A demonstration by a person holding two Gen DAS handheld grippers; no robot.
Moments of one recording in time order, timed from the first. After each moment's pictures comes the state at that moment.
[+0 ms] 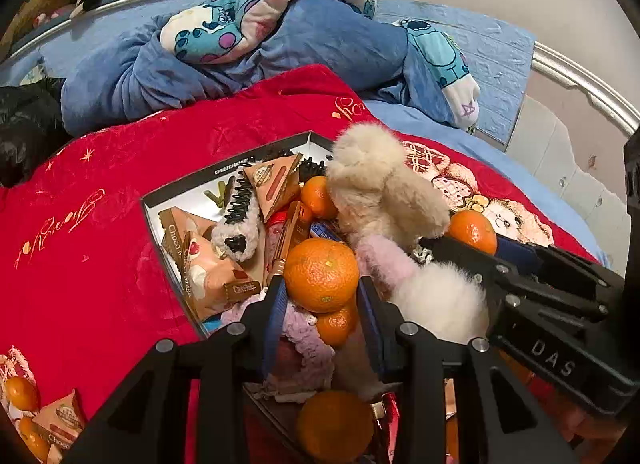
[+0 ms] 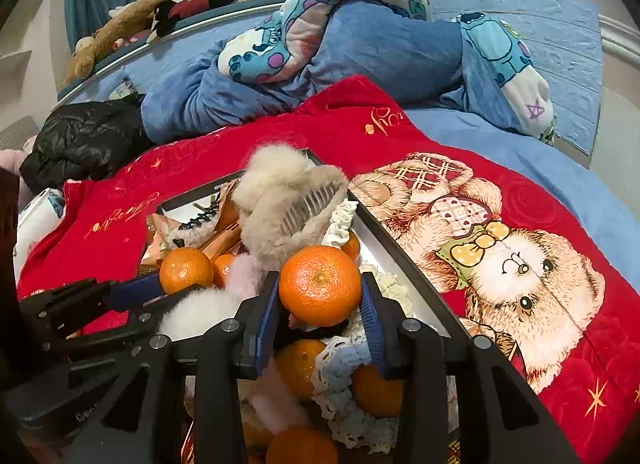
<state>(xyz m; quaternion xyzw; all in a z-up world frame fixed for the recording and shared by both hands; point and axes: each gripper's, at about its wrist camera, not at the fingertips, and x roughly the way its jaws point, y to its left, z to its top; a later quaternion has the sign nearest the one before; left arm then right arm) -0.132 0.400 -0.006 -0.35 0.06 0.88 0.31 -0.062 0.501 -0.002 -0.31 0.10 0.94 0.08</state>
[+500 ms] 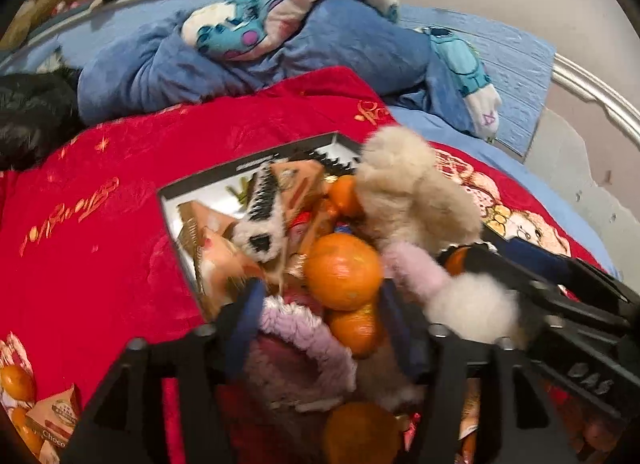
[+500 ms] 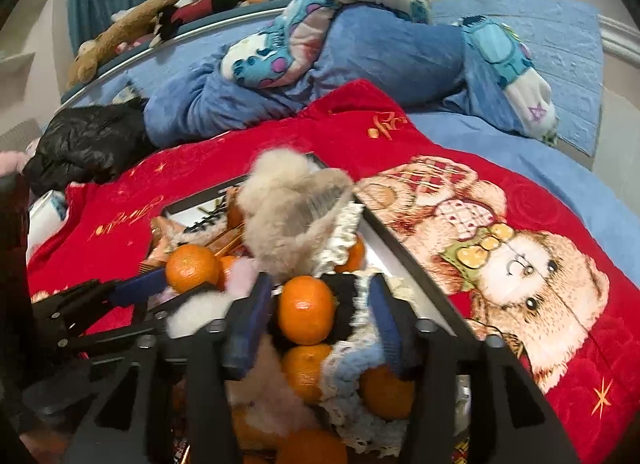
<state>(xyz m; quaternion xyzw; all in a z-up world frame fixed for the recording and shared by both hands) -0.144 0.391 -0.016 -0.35 0.03 0.89 0.28 -0.058 0.506 -0.001 -0.29 0.11 0.95 0.08</state>
